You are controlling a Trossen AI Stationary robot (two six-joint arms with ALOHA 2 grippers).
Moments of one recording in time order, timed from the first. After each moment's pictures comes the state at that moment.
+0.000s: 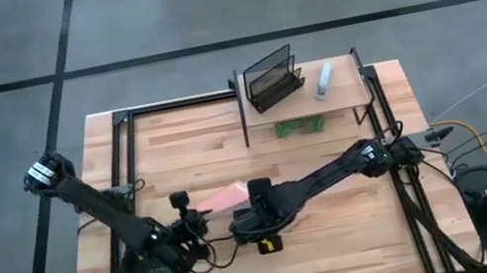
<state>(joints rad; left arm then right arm) -0.72 1.35 0.82 -0.57 -0.90 -0.54 0.33 2.31 2.34 -1.39 0.25 0.30</state>
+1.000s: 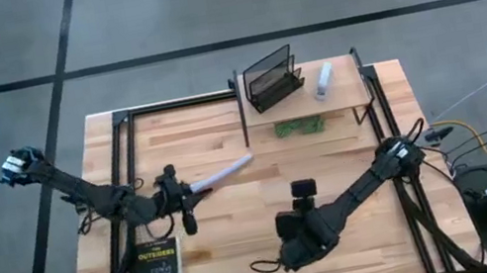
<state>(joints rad) -0.46 0.93 0.53 0.13 -0.69 -0.35 0.53 2.12 1.95 -1.55 0.48 0.66</state>
